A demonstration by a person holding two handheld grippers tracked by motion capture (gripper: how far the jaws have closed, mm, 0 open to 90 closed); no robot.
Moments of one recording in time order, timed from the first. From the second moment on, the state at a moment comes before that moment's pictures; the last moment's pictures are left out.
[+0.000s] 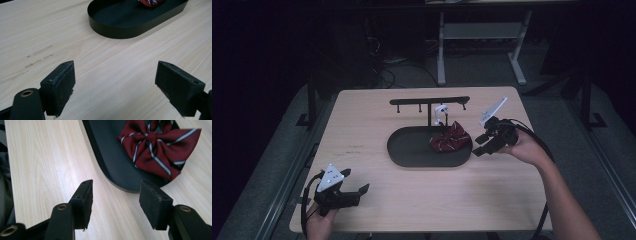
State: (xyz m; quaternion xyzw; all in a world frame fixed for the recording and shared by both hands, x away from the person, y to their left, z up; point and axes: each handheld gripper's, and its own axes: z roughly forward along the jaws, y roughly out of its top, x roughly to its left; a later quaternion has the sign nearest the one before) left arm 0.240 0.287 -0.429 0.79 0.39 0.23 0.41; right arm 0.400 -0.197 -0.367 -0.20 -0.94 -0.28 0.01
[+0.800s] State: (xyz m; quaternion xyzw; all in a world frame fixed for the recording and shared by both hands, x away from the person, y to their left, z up) left arm 0.240 0.286 -0.431 0.80 0.39 0.22 0.41; right arm 0.379 -0.219 -0.392 -0.21 -0.93 -0.29 0.02
